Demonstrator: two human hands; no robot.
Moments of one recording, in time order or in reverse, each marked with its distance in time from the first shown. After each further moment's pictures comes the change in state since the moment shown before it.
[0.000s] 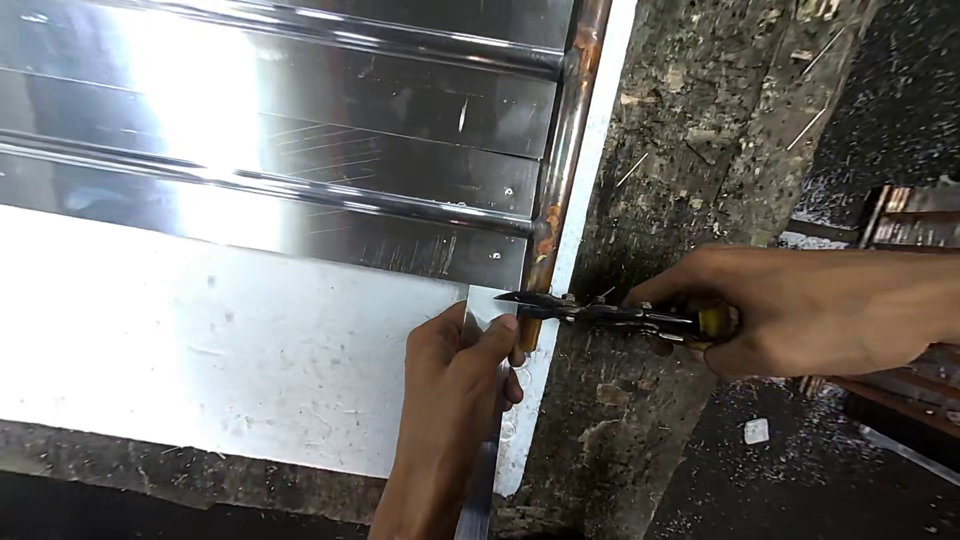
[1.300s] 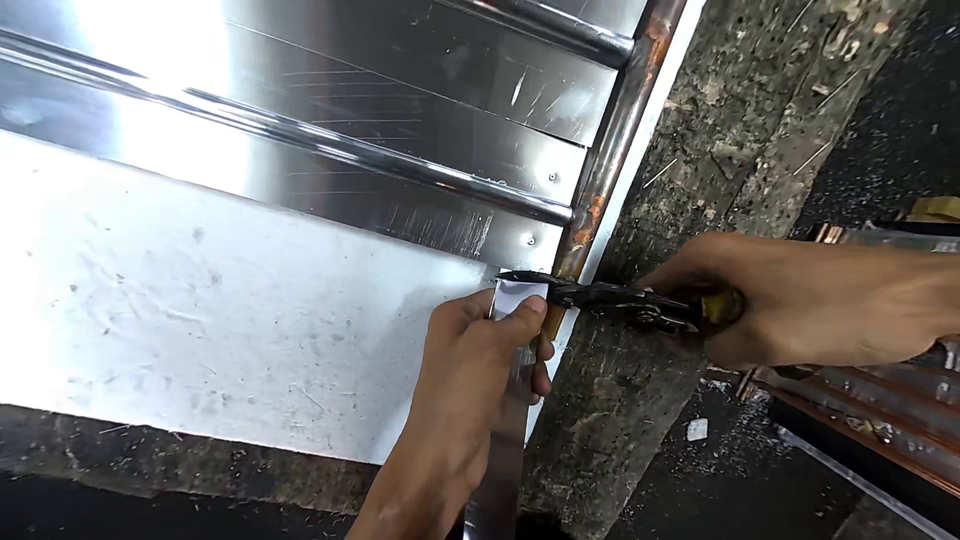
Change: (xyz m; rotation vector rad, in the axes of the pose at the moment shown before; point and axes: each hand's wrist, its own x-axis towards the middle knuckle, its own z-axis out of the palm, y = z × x) left_hand 0.004 0.011 -0.016 -0.254 -0.153 -0.226; right_hand 0.012 -0.038 -0.013 -0.011 -0.068 0.103
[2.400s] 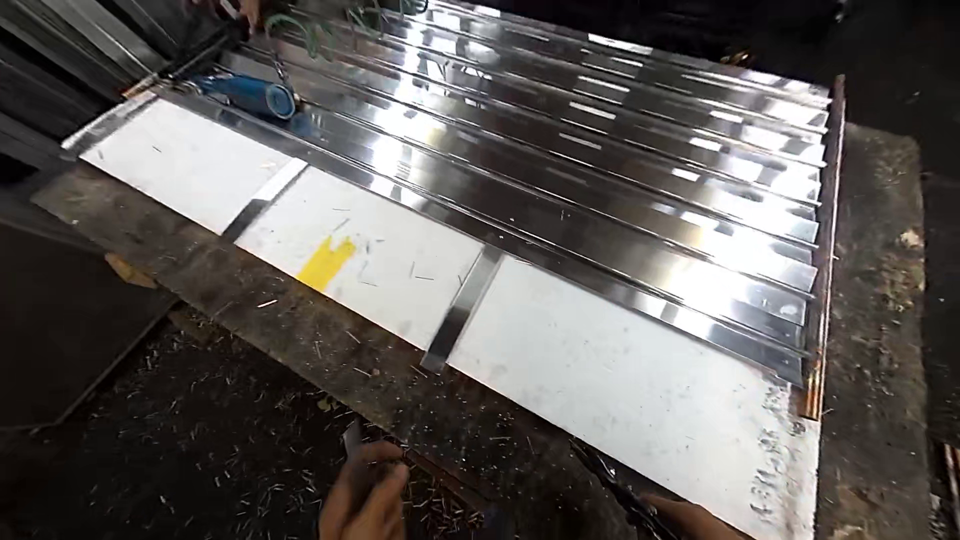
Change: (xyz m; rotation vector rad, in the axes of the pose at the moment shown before) left_hand -0.201 0.018 -0.534 -0.114 0.344 0.696; right_hand 0.103 -0.296 0.310 0.189 0.188 -0.159
